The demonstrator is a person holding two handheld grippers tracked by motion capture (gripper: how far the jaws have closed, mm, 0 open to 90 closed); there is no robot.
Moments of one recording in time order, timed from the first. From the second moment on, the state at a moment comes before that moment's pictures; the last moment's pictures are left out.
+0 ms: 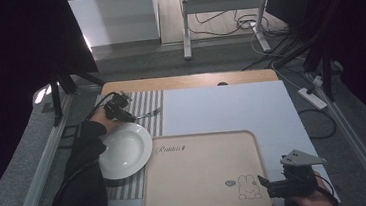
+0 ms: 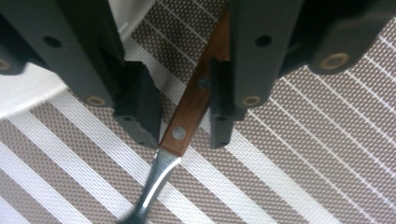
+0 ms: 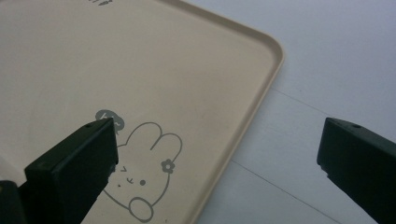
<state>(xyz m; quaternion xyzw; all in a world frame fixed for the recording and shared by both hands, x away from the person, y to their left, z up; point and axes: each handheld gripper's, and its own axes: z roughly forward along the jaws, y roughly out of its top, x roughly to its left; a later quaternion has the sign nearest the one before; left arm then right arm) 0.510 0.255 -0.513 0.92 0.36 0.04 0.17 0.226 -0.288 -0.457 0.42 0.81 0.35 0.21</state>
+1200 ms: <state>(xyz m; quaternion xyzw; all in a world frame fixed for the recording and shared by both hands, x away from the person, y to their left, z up) 0.471 0.308 -0.467 0.88 0.43 0.06 0.21 0.226 -0.289 -0.456 0.42 0.81 0.35 0.22</state>
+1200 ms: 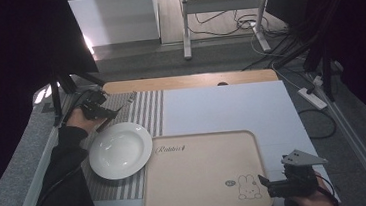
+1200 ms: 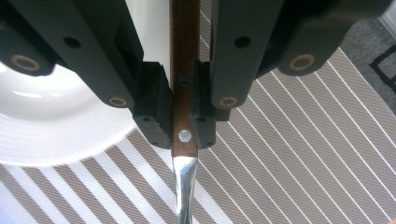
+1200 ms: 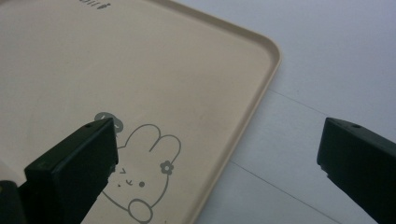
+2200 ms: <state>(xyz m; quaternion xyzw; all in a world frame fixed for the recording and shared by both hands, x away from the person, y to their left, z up) 0.386 0.285 -0.482 0.87 0.43 0.04 0.25 0.225 -0.288 -0.457 0.42 0.81 0.35 0.22</state>
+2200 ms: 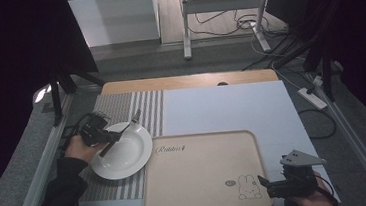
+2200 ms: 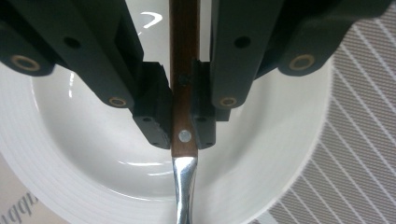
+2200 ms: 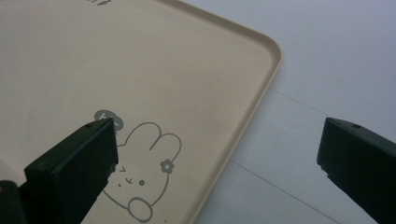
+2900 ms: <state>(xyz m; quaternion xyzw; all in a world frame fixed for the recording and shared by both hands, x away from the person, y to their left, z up) 0.336 0.235 -0.480 0.87 0.42 0.03 0.24 0.224 -0.286 -0.456 0.41 0.82 0.35 0.22</state>
